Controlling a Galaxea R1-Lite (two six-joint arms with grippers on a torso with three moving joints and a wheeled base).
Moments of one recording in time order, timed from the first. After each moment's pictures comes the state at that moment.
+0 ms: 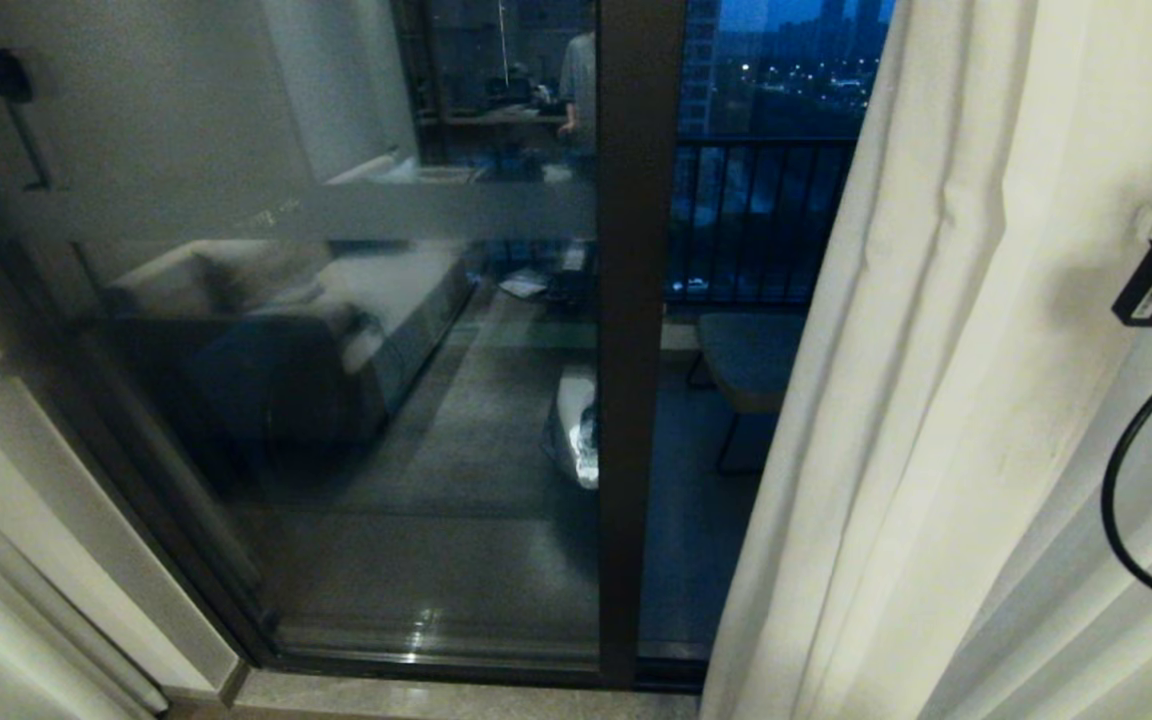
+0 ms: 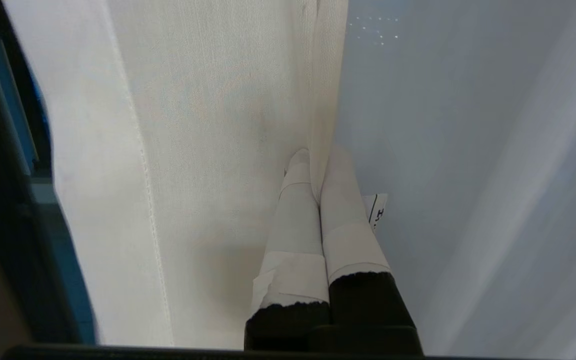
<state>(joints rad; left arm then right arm) 0.00 0.00 0.00 0.00 -0.01 0.05 0.06 1.39 -0.65 -1.02 -0.25 -0.14</state>
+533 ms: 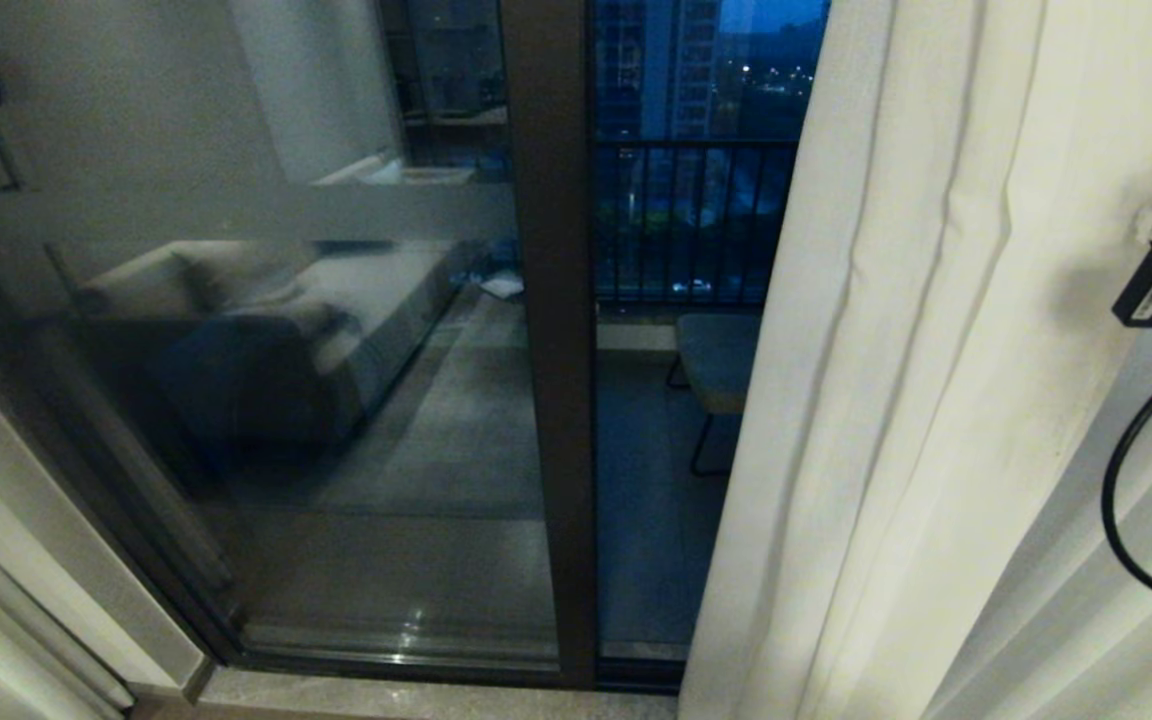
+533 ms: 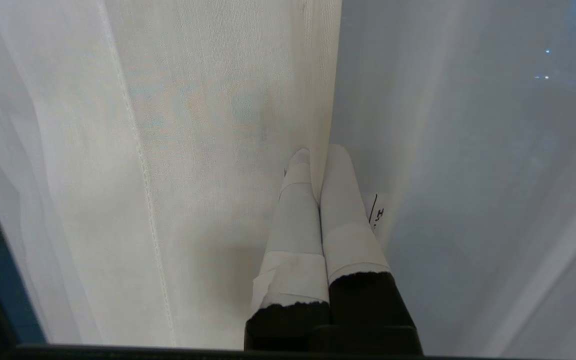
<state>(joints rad) 0.00 0.00 0.00 0.00 -0.01 0.05 0.06 1.39 -0.64 -1.02 -0.25 -0.14</state>
